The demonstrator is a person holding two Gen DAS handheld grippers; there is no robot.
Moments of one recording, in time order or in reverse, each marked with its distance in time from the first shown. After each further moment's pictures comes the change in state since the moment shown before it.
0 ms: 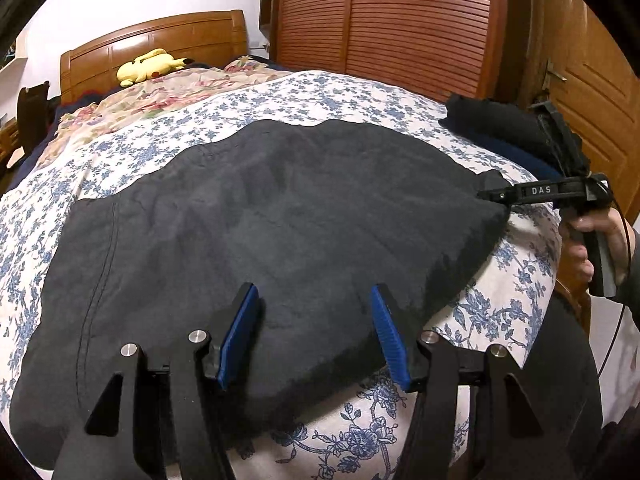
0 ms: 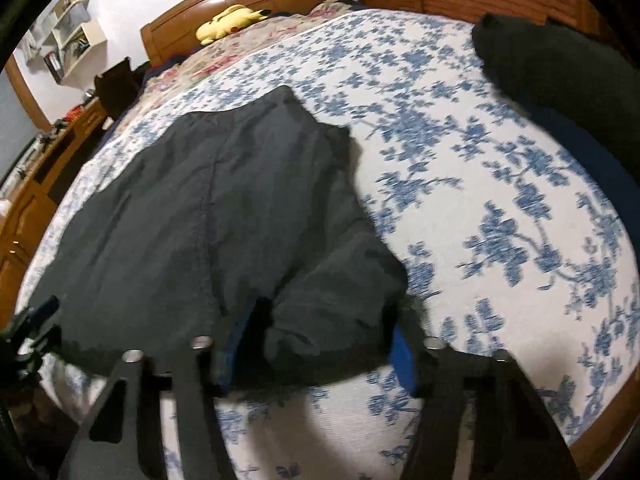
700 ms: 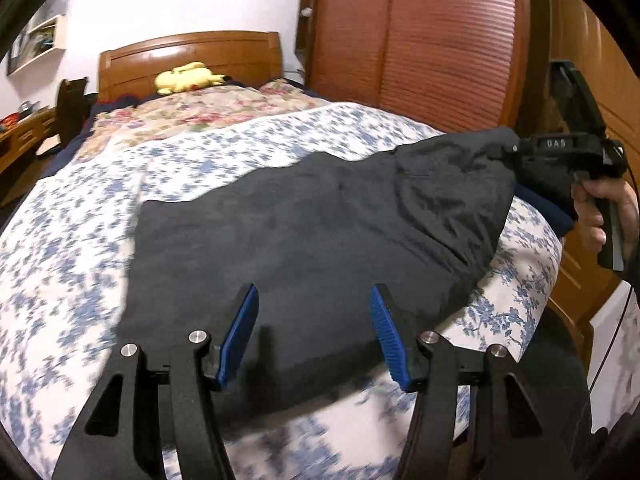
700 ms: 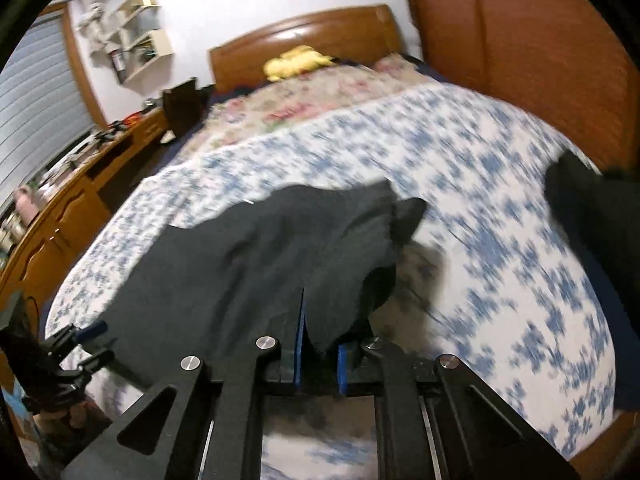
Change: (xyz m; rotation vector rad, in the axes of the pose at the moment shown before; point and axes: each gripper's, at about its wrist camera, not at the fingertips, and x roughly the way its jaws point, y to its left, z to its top) left arm -0.077 0.056 -0.014 -0.093 -0.105 0.074; right arm -0.067 0.099 0.044 -0.201 -0.193 0.120
